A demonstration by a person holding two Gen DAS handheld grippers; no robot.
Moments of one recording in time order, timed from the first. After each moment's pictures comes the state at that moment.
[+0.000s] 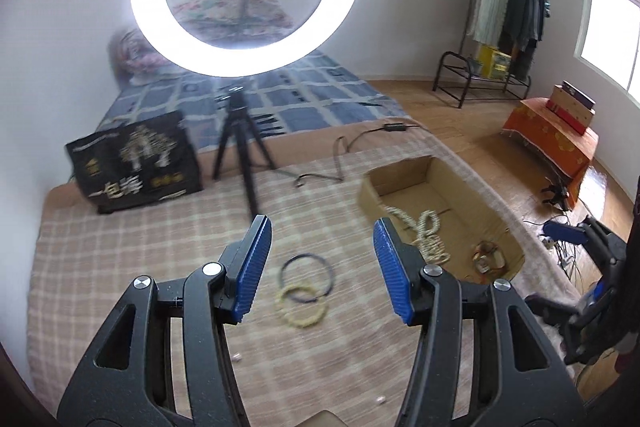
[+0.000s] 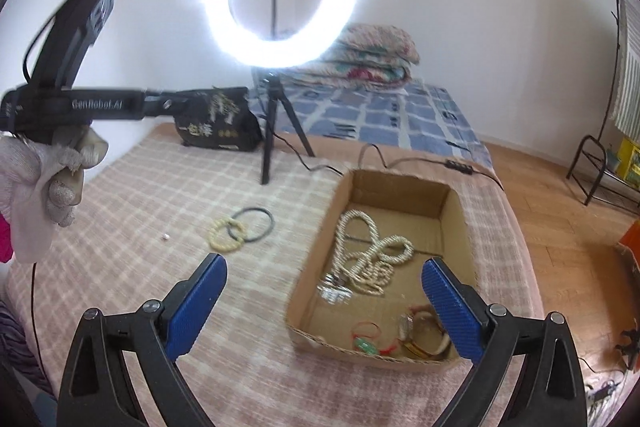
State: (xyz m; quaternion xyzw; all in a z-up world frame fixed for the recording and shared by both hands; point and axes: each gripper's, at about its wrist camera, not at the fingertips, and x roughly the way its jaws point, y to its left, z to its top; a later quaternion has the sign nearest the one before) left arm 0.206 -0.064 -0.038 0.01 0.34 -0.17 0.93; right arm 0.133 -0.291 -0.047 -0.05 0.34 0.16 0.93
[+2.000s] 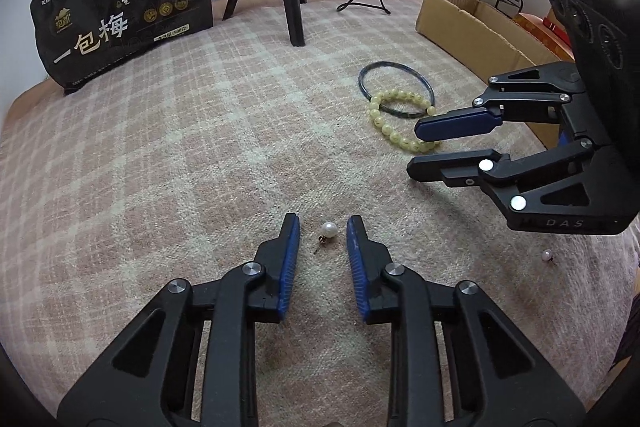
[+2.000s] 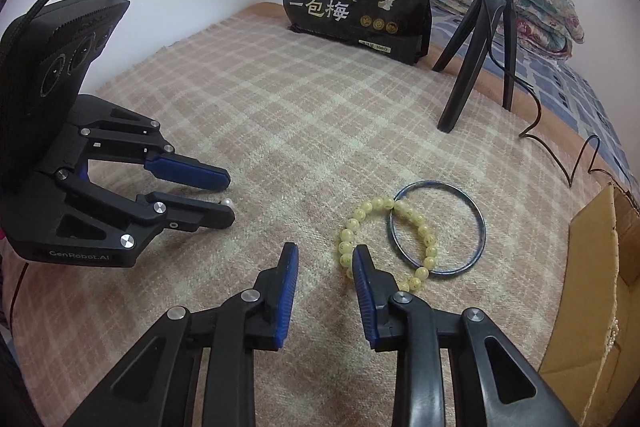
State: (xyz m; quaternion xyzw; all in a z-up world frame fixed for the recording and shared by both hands) left arm 0.218 0.014 -0.220 0.06 0.46 -0.22 0.86; right arm 0.232 -0.103 -0.186 -0.16 0.45 0.32 0.81
